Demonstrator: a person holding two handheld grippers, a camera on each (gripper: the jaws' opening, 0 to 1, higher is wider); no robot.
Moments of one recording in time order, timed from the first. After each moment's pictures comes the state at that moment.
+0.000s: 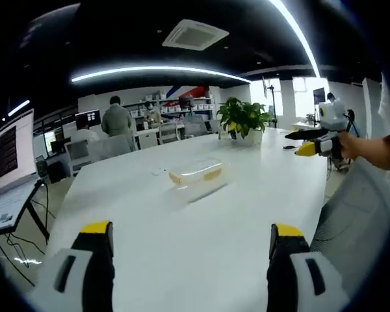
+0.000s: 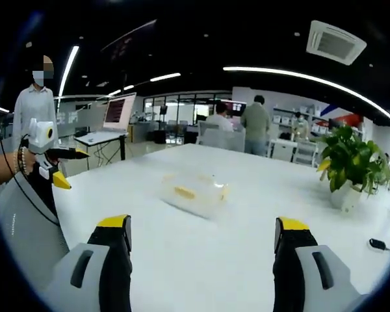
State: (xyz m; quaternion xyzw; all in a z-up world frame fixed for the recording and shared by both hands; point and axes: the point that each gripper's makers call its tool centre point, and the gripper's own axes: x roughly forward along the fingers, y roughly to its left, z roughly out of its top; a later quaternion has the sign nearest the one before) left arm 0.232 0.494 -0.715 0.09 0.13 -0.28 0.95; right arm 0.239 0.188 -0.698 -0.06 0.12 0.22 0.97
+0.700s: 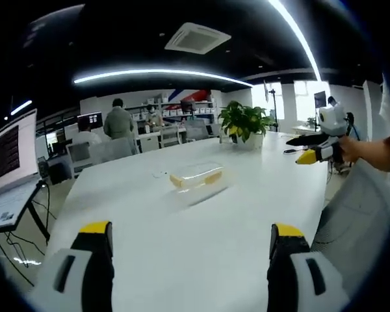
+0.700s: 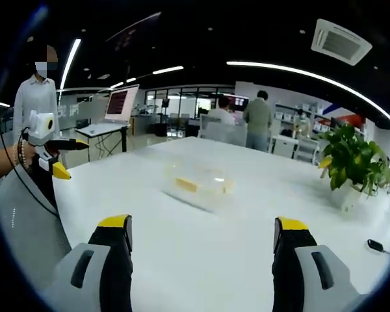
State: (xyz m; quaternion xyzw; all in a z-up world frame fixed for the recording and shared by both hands) left arm 0.232 0.491 -0.708 0.09 0.11 -0.28 0.95; right arm 0.235 0.187 -0.703 -0.08 0.13 0.22 0.96
